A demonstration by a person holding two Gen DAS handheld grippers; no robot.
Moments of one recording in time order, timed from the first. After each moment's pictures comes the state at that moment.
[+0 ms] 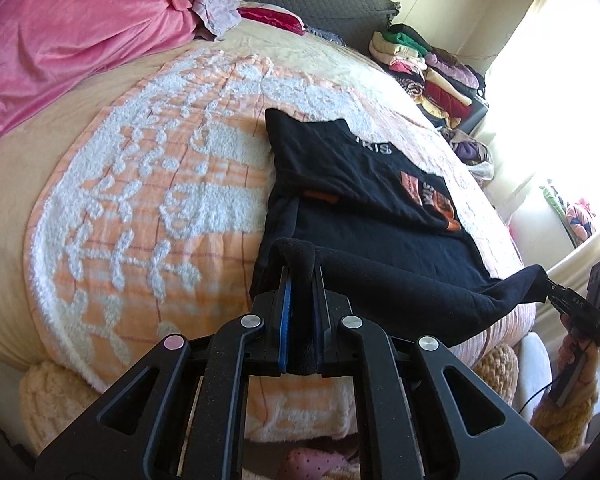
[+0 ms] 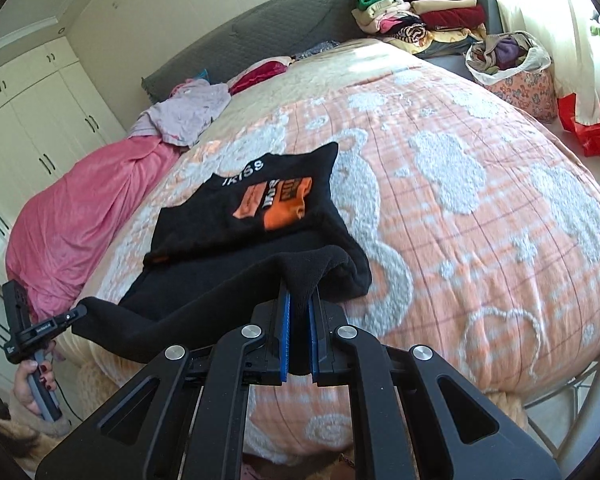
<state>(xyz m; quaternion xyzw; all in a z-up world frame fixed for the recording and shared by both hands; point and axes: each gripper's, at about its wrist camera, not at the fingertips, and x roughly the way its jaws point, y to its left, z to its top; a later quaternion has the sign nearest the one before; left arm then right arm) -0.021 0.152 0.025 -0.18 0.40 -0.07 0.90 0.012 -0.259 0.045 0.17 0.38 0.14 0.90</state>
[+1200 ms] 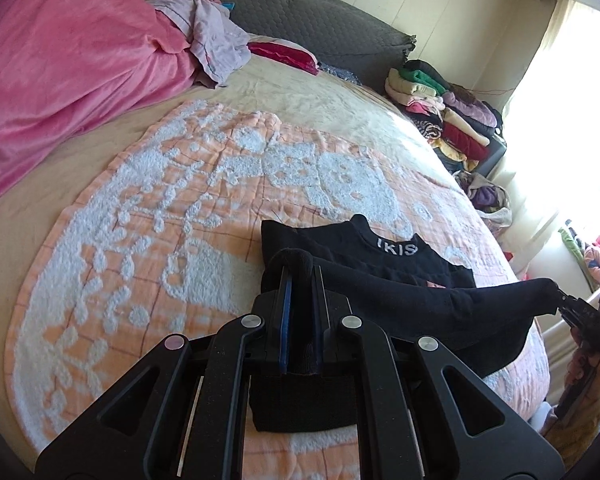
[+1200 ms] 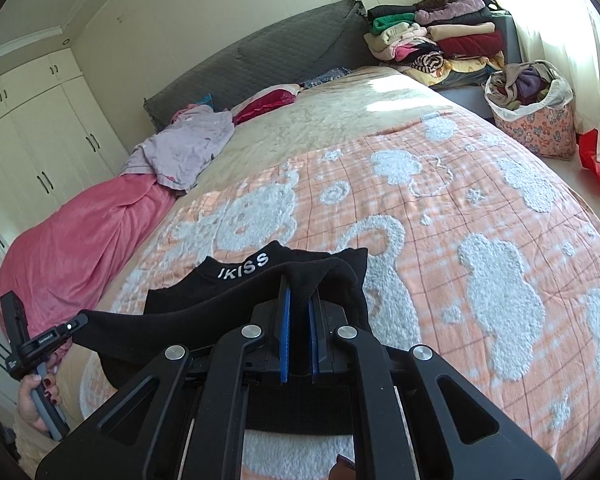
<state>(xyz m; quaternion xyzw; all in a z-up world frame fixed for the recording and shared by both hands) 0.119 0.160 0.056 -0.18 0.35 -0.03 0.92 0.174 -0.237 0.075 0.17 0.34 0.14 0.92</state>
